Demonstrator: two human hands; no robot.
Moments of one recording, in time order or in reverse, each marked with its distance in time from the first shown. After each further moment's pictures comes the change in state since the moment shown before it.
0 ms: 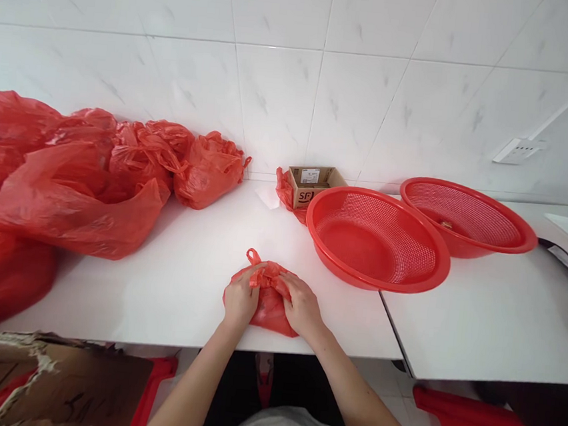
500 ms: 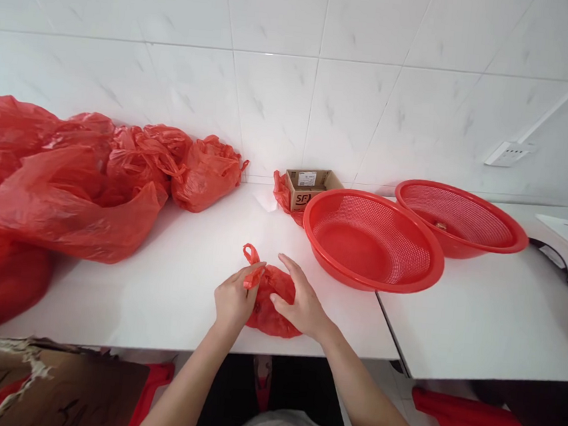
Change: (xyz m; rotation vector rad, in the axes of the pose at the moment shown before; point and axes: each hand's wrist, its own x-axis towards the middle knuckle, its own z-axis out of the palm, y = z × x) left_hand 0.003 0.017 -0.019 0.044 0.050 0.113; right_hand 0.006 -0.036 -0.036 0.256 -0.068 -0.025
